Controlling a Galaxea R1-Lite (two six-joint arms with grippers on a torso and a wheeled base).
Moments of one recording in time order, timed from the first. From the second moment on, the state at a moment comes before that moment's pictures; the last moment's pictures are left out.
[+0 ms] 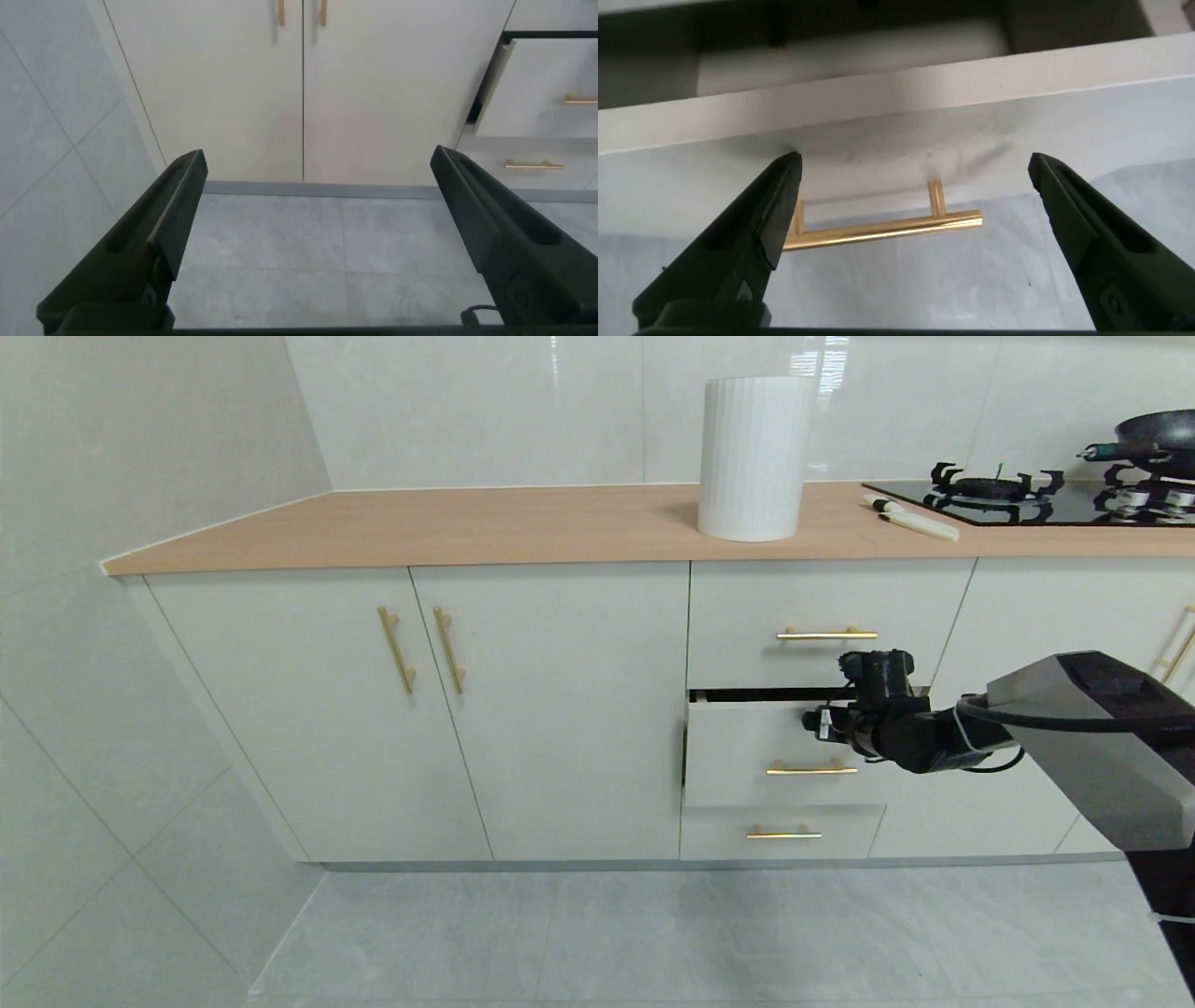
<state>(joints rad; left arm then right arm) 0.00 0.00 0.00 0.00 0.03 -0.01 0.15 2.50 -1.65 -0.38 -0.27 0.18</state>
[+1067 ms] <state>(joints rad) 0.00 0.00 0.00 0.00 0.03 -0.01 0.15 2.64 -1.80 -0.52 -0.41 0.18</state>
